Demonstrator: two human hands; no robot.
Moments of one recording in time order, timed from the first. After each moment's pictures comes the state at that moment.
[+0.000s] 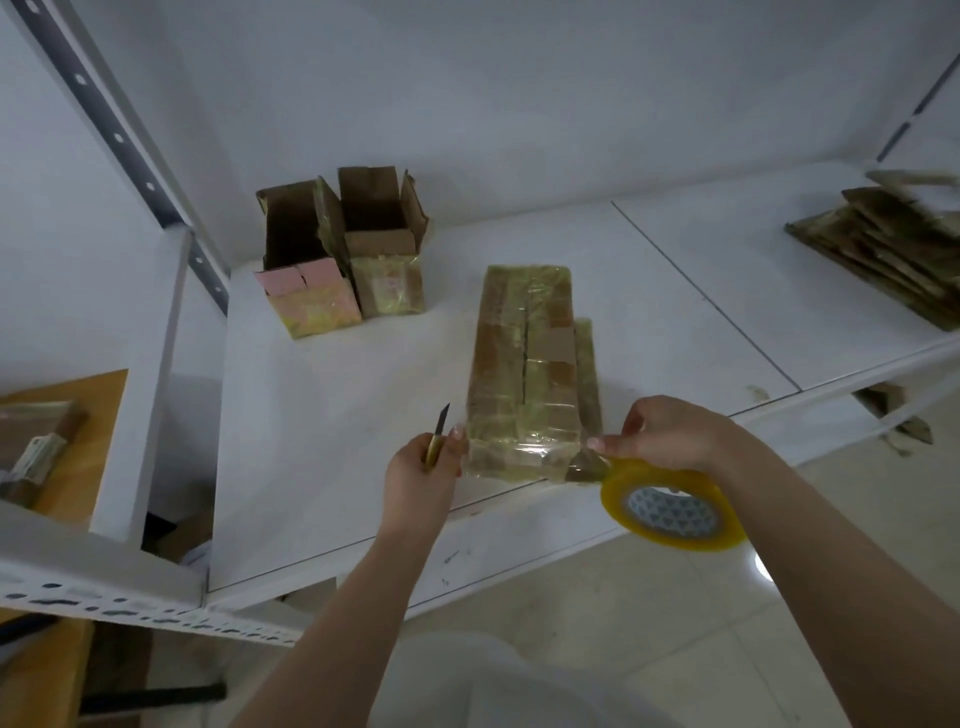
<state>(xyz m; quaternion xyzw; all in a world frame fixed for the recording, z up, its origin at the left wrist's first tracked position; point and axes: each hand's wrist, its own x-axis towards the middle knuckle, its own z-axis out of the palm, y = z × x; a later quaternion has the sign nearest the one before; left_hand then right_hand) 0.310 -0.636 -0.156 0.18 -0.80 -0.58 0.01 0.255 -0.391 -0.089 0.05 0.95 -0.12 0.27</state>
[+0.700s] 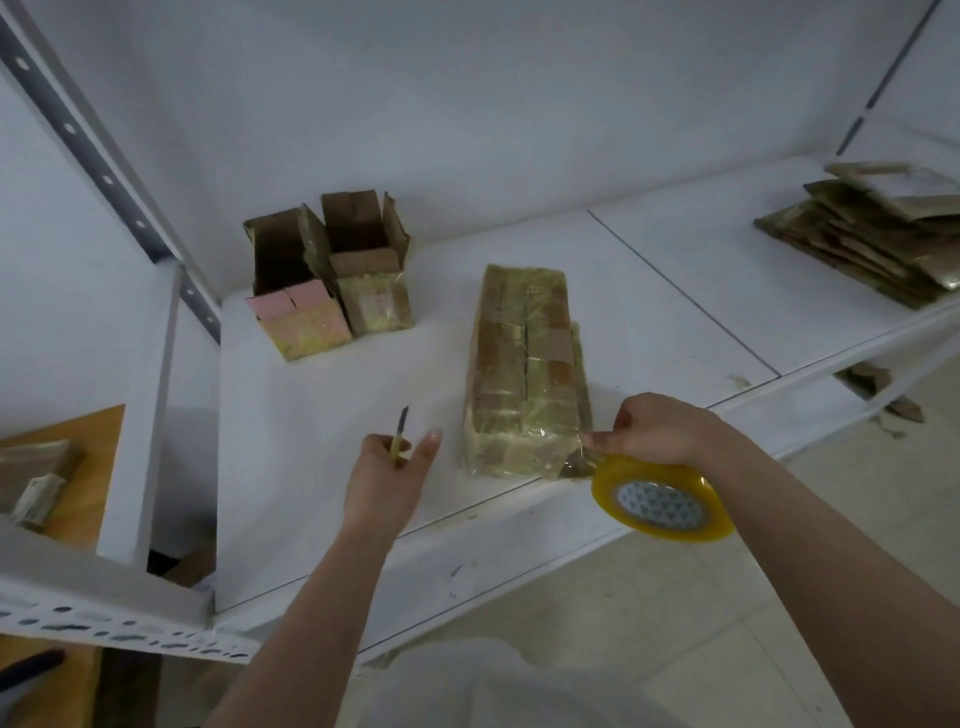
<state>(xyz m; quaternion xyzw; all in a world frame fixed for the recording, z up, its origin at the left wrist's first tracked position) 0.297 -0.668 -0.151 0.20 -0.87 -0.46 -0.03 0.265 -0.391 -0.090 0.06 0.96 -0.12 0.25</state>
